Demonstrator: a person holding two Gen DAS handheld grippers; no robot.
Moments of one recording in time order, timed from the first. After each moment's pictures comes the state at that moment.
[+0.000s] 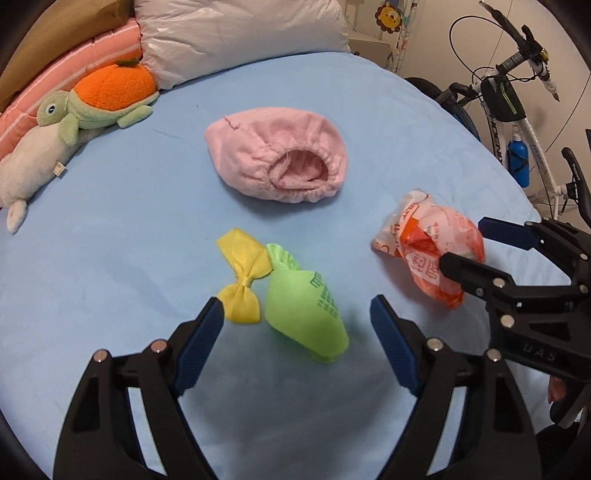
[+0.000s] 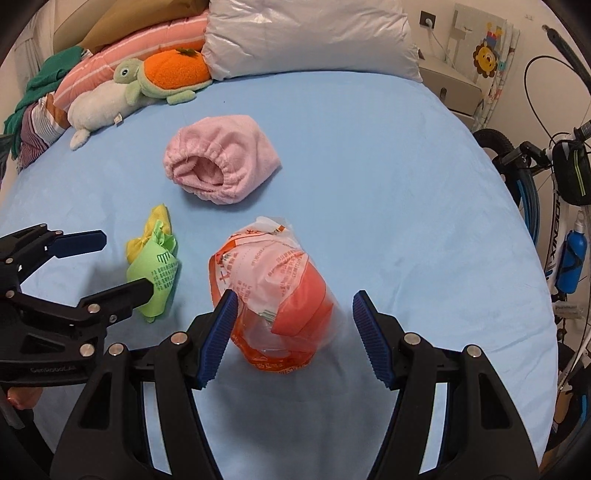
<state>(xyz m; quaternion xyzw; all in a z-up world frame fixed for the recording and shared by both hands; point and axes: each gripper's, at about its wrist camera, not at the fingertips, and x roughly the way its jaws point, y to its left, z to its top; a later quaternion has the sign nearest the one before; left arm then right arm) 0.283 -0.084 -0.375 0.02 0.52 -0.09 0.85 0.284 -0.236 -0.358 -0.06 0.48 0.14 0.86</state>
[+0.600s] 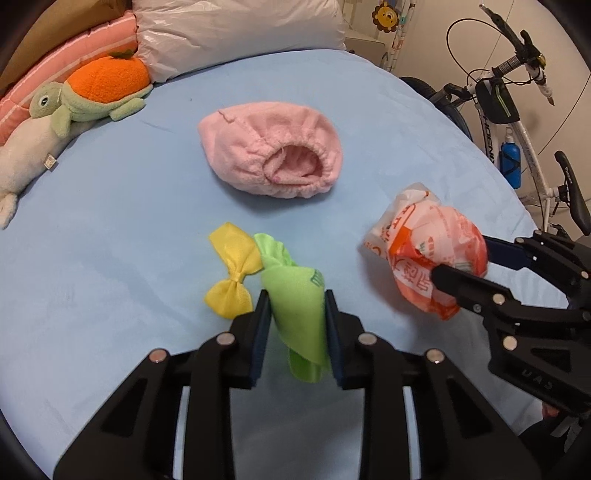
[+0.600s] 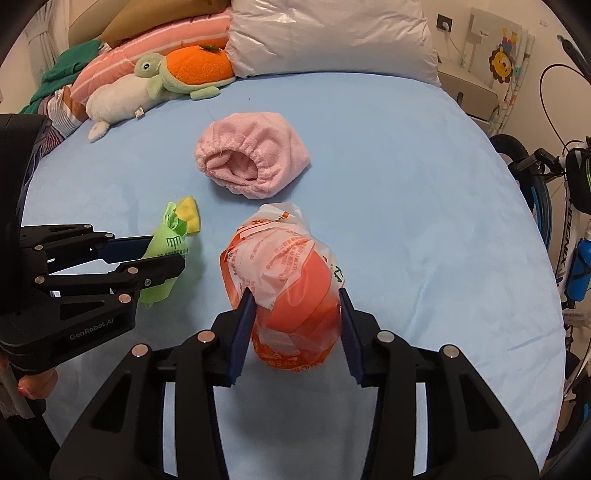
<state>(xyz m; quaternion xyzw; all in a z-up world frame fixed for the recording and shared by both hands) 0.277 -0.078 -0.367 0.01 0.53 -0.11 0.84 0.268 -0.222 -0.348 -0.07 0.48 0.16 0.86</state>
